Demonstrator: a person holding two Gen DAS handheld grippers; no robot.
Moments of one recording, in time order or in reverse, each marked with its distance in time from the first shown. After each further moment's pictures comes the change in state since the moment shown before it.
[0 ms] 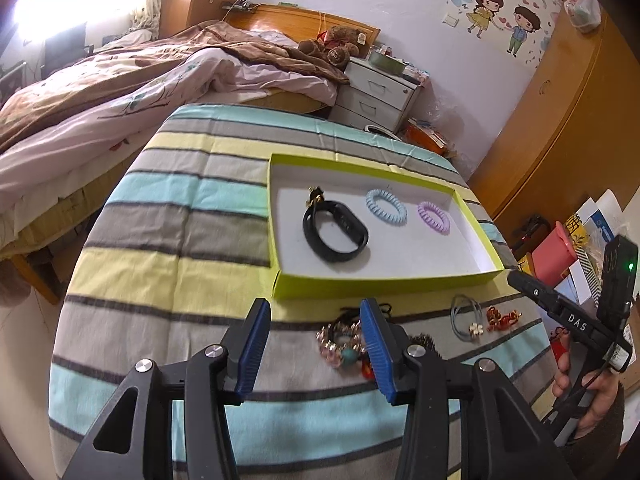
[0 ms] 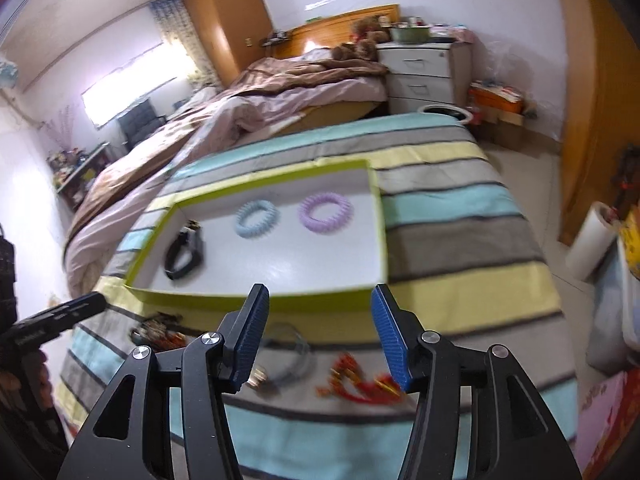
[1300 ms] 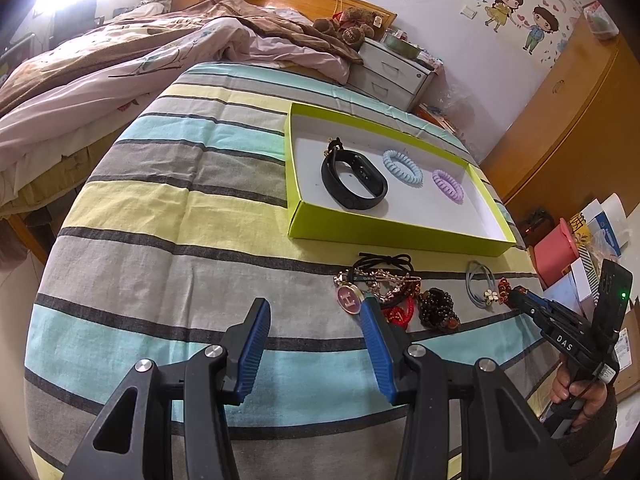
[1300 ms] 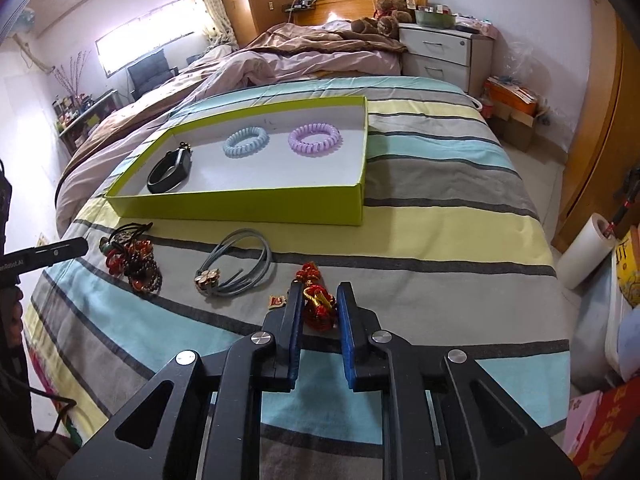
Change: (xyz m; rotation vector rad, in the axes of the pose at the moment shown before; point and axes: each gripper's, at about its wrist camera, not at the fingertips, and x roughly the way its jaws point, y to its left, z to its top) left arm 0.010 0.013 -0.031 -0.060 0.075 -0.002; right arm 0.008 -0.017 -0.040 -0.152 0.100 0.004
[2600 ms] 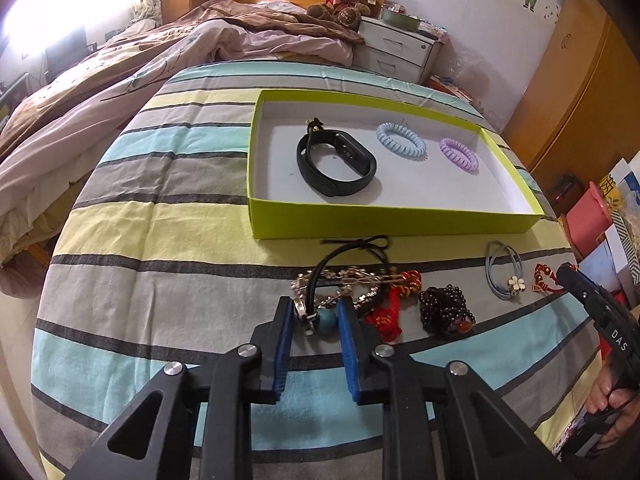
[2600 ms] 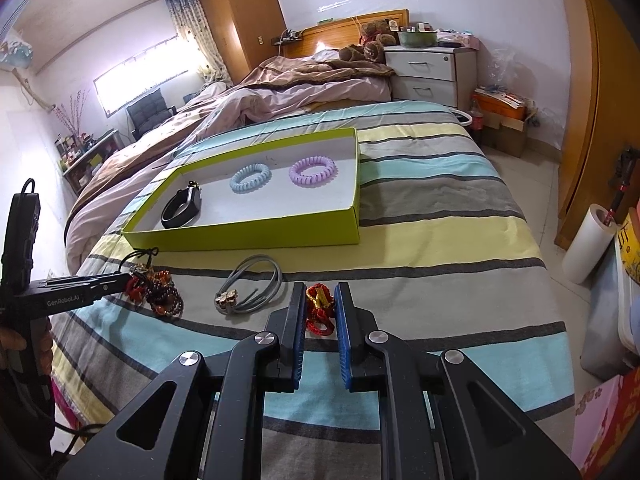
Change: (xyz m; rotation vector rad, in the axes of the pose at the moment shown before) left arm 0.030 -0.041 0.003 0.107 0.046 0.144; right arm -0.020 -0.002 -0.006 0.088 -0.121 0.020
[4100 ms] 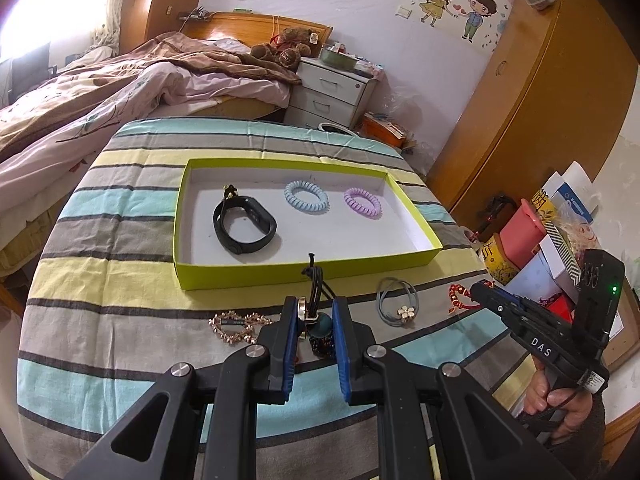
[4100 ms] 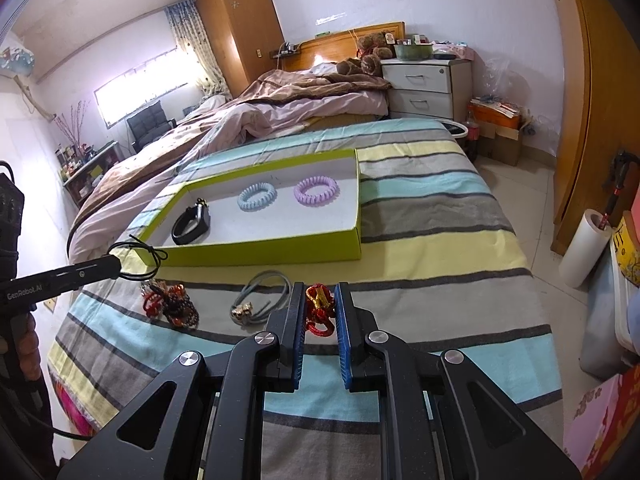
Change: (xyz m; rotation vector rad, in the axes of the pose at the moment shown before) left arm -0.052 -0.030 0.012 0.055 -0.145 -0.228; right arm -0.022 0.003 0.008 0.011 -0.052 0.001
